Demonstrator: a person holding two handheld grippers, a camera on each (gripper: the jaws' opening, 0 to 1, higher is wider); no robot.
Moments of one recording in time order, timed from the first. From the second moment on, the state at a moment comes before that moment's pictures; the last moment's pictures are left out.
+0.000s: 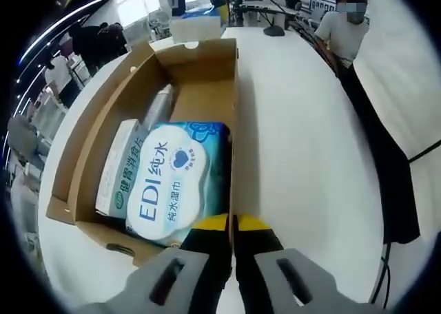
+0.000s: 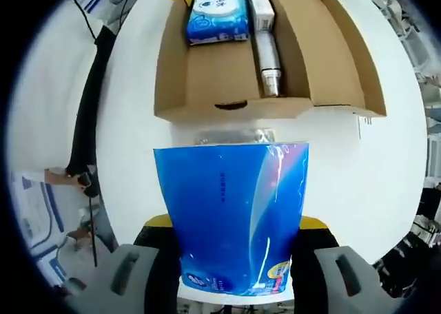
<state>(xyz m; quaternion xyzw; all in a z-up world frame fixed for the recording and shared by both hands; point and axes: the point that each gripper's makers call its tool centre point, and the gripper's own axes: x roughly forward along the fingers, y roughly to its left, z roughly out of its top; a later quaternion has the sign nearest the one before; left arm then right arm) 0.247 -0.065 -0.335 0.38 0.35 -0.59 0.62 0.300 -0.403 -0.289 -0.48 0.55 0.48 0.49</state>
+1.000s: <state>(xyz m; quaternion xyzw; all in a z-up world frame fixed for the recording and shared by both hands) 0.248 -0.065 -0.335 0.38 0.34 -0.59 0.62 0.296 -0.395 -0.335 -0.48 0.54 0.49 0.48</state>
